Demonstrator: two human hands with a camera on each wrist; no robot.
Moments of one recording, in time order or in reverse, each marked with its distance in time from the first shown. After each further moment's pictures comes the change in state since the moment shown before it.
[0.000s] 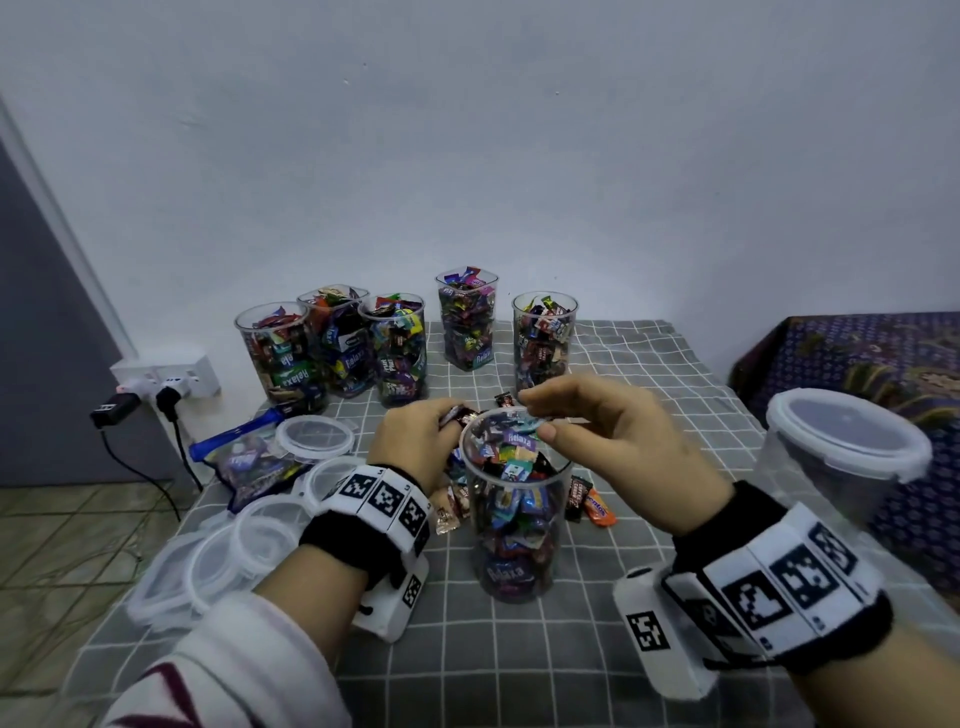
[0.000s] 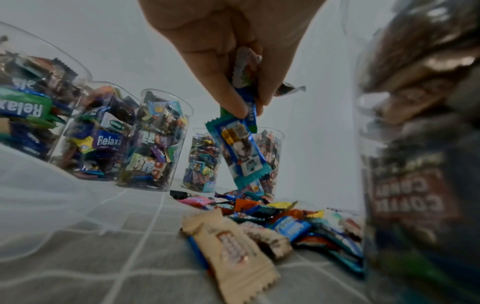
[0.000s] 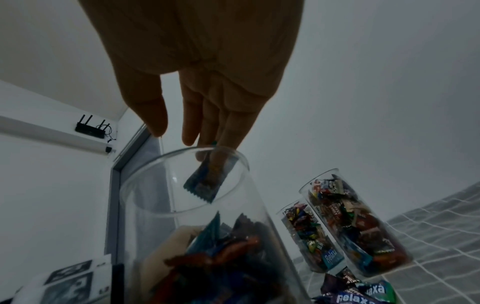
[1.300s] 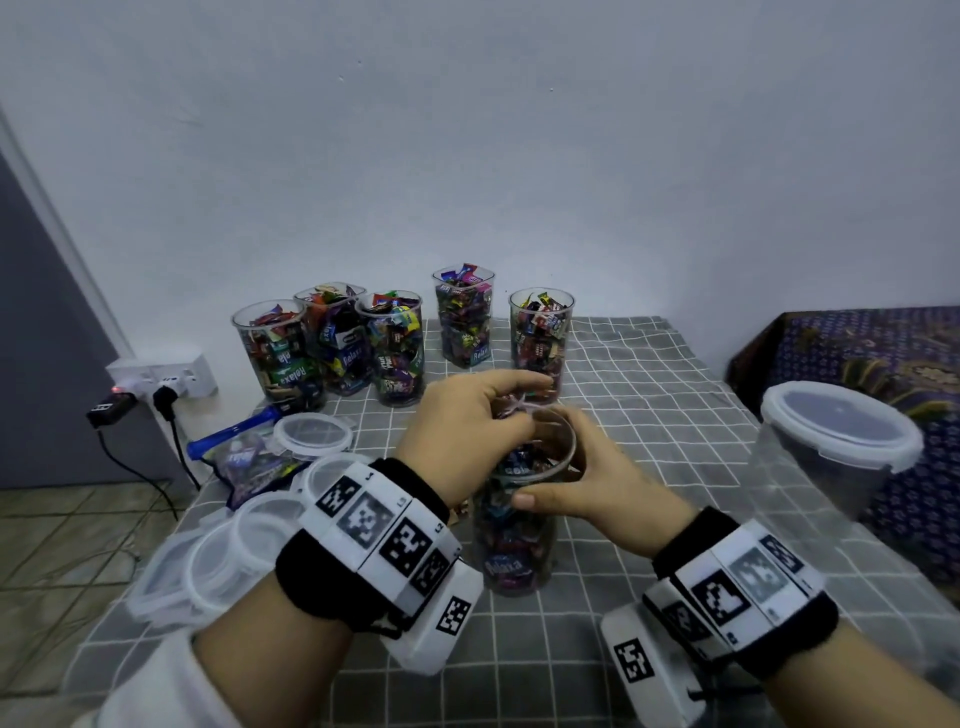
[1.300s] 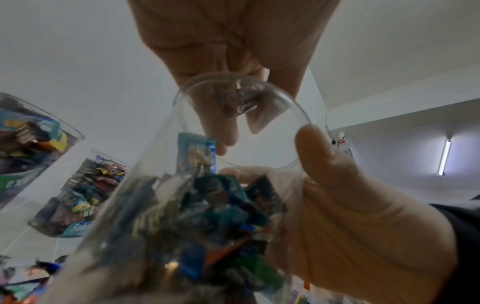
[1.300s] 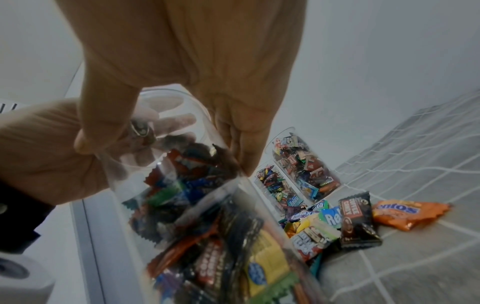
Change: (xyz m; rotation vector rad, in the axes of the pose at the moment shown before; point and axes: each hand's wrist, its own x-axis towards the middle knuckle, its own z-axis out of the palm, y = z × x) left_hand -0.034 0.076 -0.034 -0.422 -0.142 0.148; right_hand -0.011 0.036 0.014 0.201 -0.124 0.228
